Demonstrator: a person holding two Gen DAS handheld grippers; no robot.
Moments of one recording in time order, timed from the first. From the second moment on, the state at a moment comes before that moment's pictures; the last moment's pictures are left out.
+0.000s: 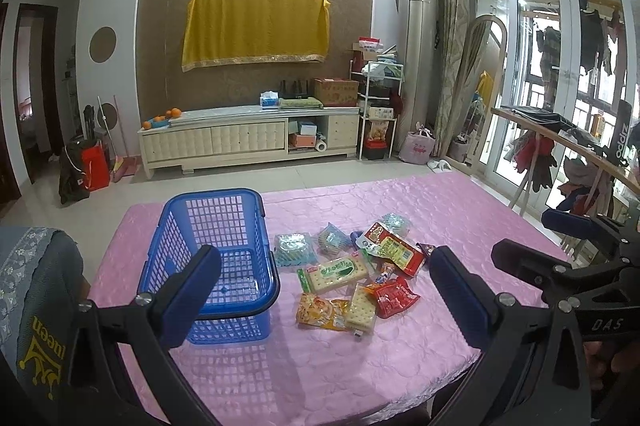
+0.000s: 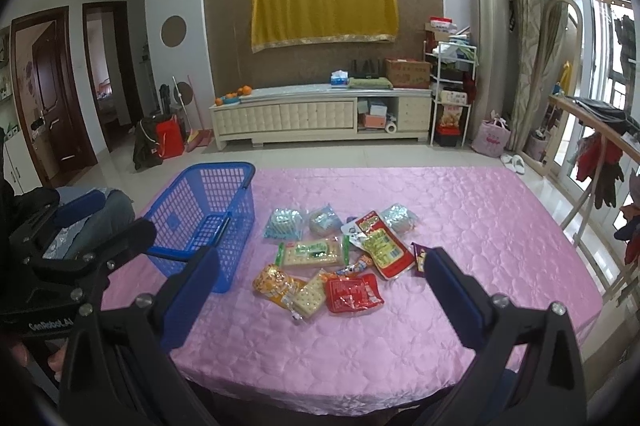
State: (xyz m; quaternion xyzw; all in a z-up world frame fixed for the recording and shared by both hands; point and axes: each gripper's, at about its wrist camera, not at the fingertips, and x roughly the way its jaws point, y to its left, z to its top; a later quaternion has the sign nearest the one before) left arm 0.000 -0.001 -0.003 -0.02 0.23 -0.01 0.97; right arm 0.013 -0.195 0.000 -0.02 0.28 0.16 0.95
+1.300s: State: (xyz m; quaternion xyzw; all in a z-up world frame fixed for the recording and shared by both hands) left arm -0.001 -0.002 -0.005 -0.03 0.23 -0.02 0.97; right arm 0.016 -0.195 -0.001 -0.02 0.29 0.16 0.94
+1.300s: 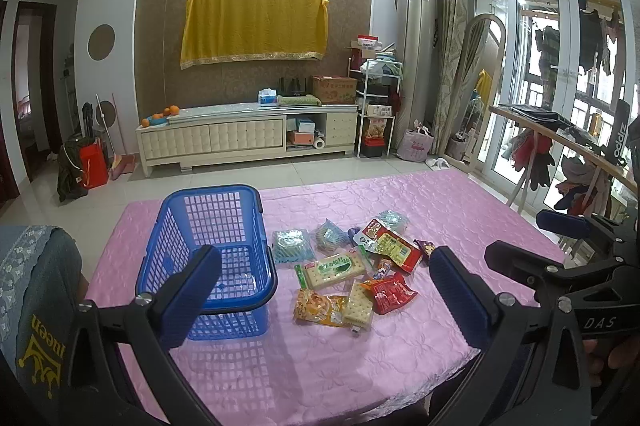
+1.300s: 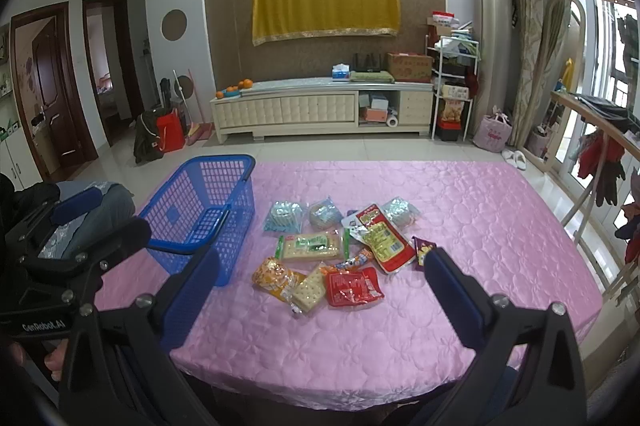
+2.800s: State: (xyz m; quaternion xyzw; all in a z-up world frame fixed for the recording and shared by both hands) left arm 0.109 -0.045 0.010 0.00 0.33 -0.06 0.94; right arm 0.125 -0.236 0.008 -0.03 0.34 0.19 0.92
